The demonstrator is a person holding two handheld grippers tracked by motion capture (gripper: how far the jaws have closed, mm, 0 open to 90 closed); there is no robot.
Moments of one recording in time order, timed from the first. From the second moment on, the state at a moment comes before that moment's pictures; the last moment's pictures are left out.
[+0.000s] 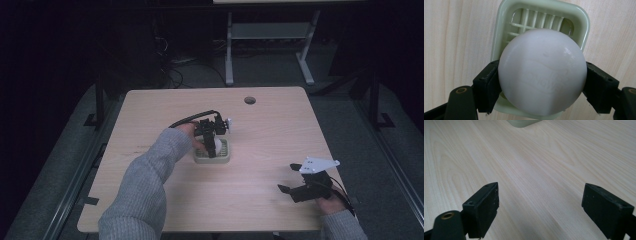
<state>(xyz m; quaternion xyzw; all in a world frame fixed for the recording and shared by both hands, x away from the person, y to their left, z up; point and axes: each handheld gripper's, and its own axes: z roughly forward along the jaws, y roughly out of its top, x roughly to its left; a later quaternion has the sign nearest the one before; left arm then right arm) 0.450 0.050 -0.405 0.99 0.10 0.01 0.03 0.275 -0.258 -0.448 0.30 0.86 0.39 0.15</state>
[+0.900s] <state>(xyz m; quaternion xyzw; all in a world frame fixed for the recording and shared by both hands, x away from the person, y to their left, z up) 0.449 0.056 -0.389 0.99 0.11 0.01 0.05 0.276 -0.258 -0.448 0.30 0.85 0.39 0.15</state>
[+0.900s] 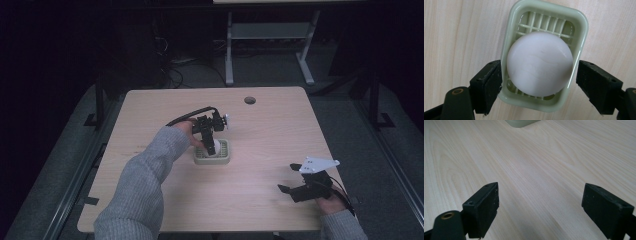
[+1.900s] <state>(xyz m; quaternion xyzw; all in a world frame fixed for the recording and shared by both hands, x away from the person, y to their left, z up) 0.432 0.066 -0.377 0.99 0.11 0.01 0.06 0.275 -0.258 -0.447 0.30 0.85 0.39 0.15</state>
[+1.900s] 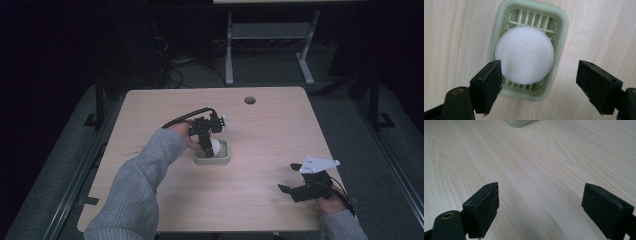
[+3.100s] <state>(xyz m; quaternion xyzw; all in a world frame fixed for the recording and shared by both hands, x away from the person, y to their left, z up) 0.384 0.094 -0.371 0.99 0.10 0.02 0.09 0.276 -0.256 -0.449 0.30 0.86 0.39 0.15</state>
